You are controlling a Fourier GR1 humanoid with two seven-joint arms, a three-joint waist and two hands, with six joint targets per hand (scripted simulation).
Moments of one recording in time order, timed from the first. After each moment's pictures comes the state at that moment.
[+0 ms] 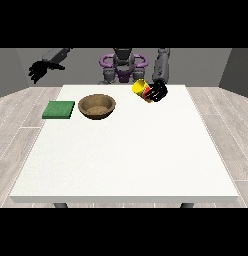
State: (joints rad) left arm -0.59 0.14 0.04 -0.76 -0.39 0.53 -0.52; right arm -0.34 -0.44 -0.36 -0.98 -0.26 0.38 -0.39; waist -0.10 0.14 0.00
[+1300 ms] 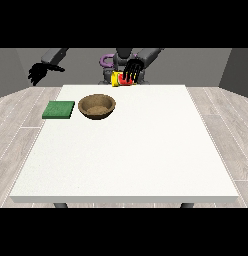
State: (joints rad) left arm -0.72 0.01 -0.46 -0.88 -1.11 0.50 0.27; right arm -0.35 -0.49 -0.39 -0.66 -0.20 0.37 -0.49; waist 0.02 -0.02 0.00
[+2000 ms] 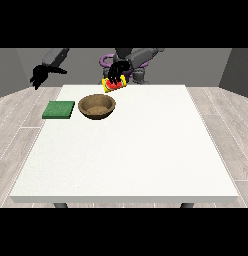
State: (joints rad) left arm -0.79 0.00 -0.72 -0.94 -1.36 0.32 0.47; right arm -0.51 -0.47 -0.36 -0.64 -0.19 0.33 -0.46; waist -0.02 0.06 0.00
